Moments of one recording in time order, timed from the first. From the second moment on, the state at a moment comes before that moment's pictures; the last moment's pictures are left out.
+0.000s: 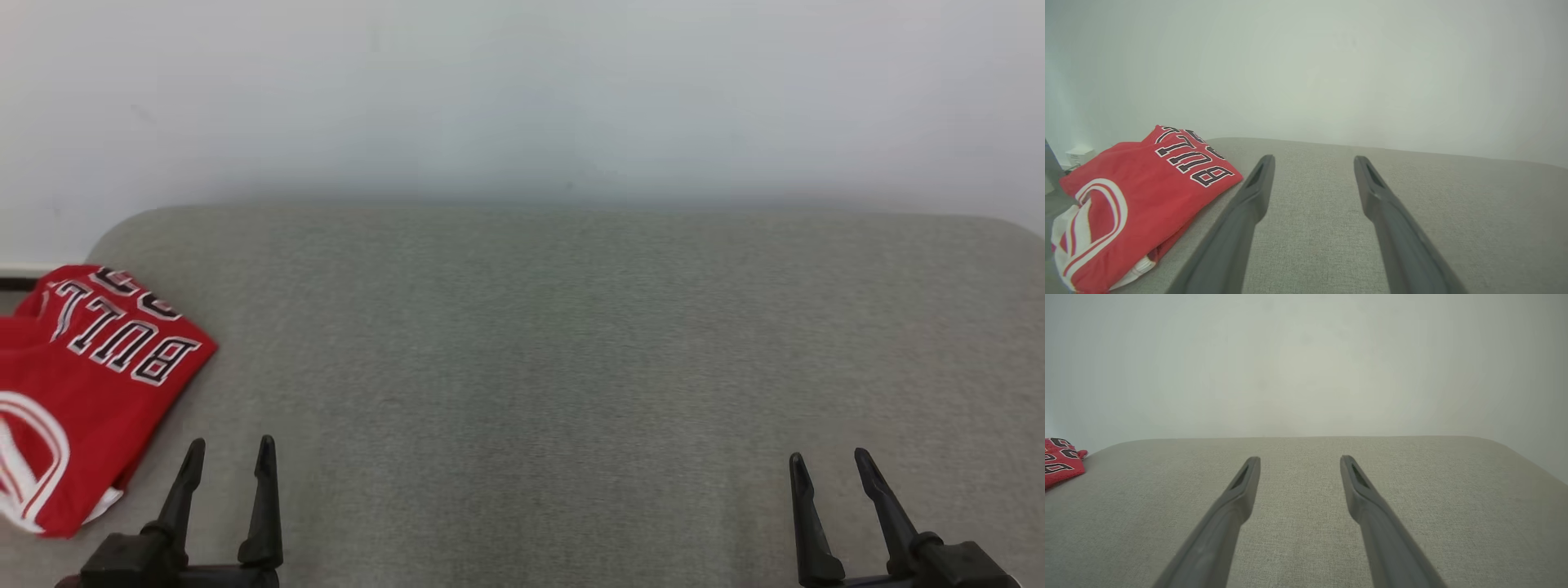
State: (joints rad) left arm -0.02 0.10 0.05 0.14 -0.17 -0.10 -0.26; right arm 0.09 -0.05 0.00 0.07 0.11 0.13 -0.24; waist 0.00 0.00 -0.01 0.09
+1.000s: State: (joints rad) left arm 0.00 0.07 0.16 0.11 -0.20 -0.05 -0.26; right arm -0.04 -0.05 0.10 0.11 0.08 0.13 -0.18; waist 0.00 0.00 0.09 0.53
